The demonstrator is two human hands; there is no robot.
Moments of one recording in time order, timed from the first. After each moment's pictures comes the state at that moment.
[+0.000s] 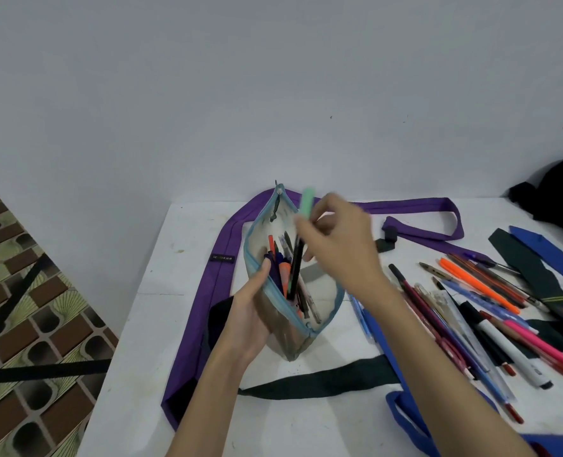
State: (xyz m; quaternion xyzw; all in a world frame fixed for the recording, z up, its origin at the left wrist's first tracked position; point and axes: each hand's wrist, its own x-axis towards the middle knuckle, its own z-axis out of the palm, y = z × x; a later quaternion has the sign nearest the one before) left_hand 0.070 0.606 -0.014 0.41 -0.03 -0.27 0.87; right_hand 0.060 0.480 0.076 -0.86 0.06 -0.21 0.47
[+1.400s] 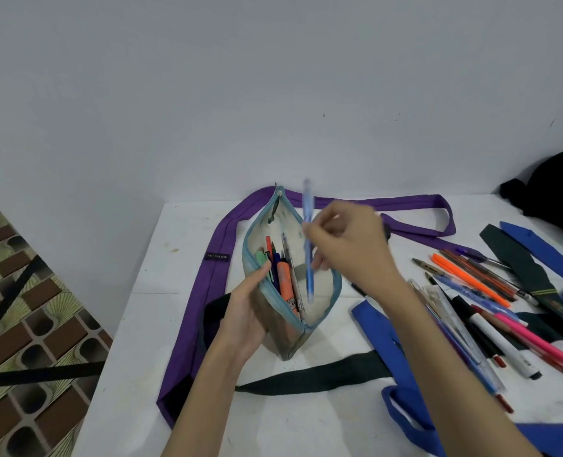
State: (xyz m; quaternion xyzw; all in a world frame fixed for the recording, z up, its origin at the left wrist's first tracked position) left_hand 0.070 0.604 -0.016 0.42 0.00 -0.28 0.86; right_hand 0.043 0.468 0.085 -0.85 0.07 -0.16 0.50
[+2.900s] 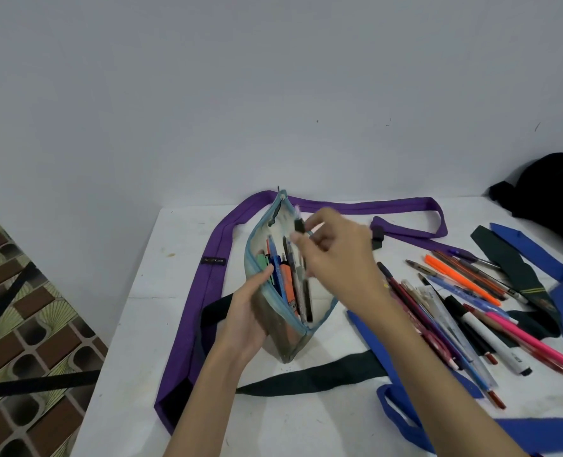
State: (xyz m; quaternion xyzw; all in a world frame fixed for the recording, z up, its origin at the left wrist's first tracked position) left_hand 0.065 0.599 -0.012 0.41 -0.01 -0.28 0.87; right_hand 0.036 0.477 0.074 -0.87 0.04 -0.21 0.44
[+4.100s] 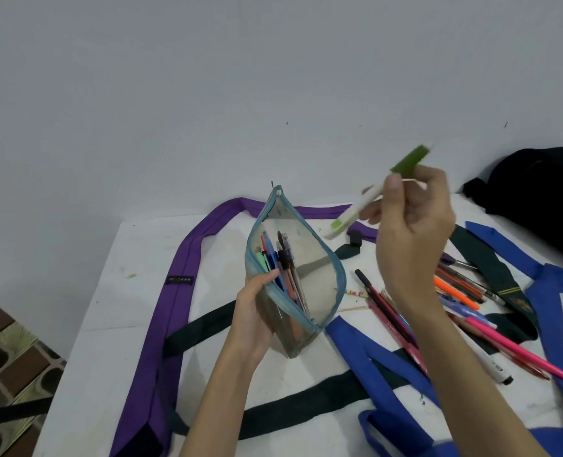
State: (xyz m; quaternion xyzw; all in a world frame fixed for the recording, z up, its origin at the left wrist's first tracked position) left_hand 0.088 0.546 -0.013 0.42 -0.01 -0.29 0.86; right_hand 0.040 0.412 0.100 -0.70 0.06 -0.50 0.50
